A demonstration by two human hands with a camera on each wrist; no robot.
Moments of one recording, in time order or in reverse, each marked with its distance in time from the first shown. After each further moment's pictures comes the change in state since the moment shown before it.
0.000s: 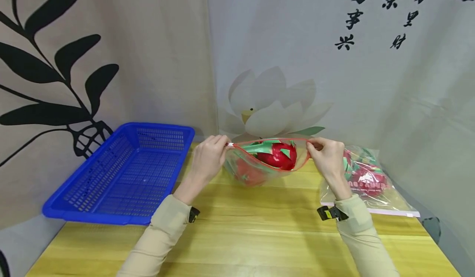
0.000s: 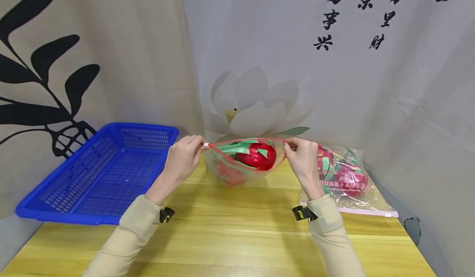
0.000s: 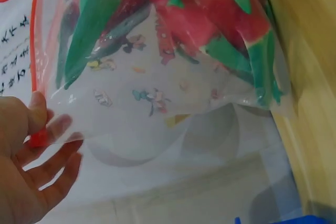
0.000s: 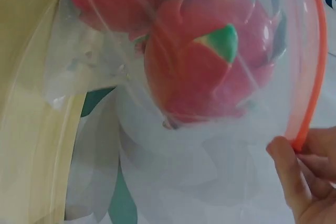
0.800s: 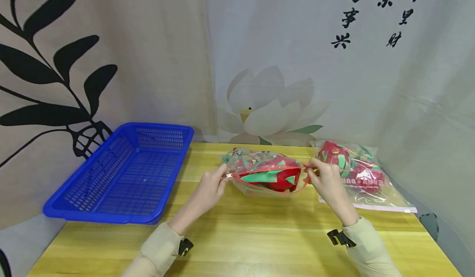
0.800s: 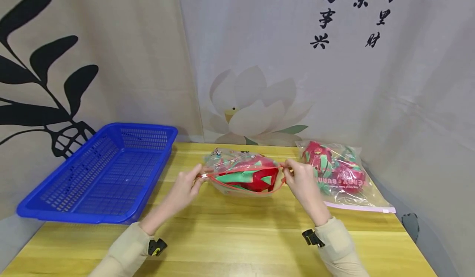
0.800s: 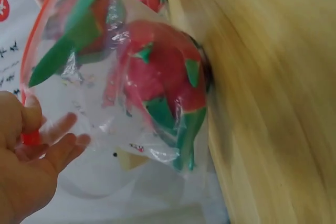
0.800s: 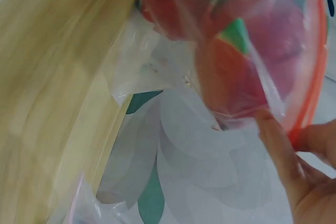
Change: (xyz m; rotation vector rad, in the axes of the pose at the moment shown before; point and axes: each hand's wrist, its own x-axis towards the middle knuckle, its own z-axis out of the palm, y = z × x) left_hand -0.062 0.020 0.005 -0.471 -0.267 -0.120; right_hand -0.056 0.013 -0.006 -0.028 -0.141 -0.182
